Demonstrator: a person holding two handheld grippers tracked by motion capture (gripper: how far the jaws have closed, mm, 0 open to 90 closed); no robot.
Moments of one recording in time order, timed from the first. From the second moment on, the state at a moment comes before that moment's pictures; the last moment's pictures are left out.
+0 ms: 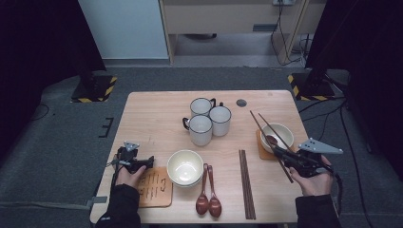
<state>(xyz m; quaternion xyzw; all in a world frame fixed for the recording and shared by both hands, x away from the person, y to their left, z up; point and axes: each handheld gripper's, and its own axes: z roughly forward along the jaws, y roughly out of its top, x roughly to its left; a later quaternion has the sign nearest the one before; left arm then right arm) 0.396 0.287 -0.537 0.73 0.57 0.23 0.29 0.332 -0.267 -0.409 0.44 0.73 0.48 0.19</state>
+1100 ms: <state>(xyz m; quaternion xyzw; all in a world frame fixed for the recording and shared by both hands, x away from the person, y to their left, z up) 0.396 0.287 -0.537 0.73 0.57 0.23 0.29 0.372 -0.306 -0.382 0.45 0.72 0.49 0.20</state>
